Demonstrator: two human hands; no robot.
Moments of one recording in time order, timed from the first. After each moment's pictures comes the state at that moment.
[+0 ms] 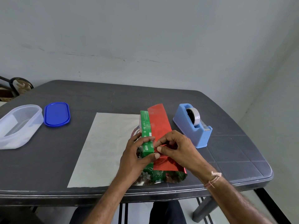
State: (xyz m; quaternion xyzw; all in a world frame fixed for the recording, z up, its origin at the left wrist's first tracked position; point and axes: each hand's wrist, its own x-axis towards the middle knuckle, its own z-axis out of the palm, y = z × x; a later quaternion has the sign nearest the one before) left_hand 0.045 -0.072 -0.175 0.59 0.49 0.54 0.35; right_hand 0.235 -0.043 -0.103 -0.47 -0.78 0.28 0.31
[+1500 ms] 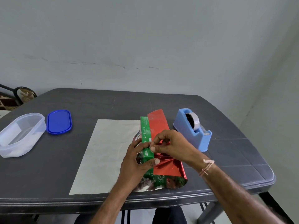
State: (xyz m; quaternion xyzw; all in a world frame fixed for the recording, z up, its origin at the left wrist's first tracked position) left_hand 0.045 -0.074 -0.173 0.58 0.50 0.54 0.34; right_hand 0.214 -0.028 -0.069 -0.45 -0.79 0.32 0.25
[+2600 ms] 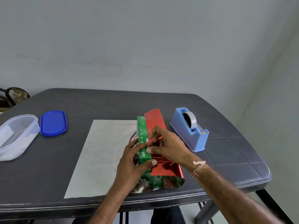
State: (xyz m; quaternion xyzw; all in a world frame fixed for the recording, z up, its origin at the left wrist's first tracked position) left_hand 0.044 -0.074 -0.176 0.57 0.48 0.55 0.36; right_hand 0.212 -0.017 -0.091 -0.47 -0.81 0.23 0.25
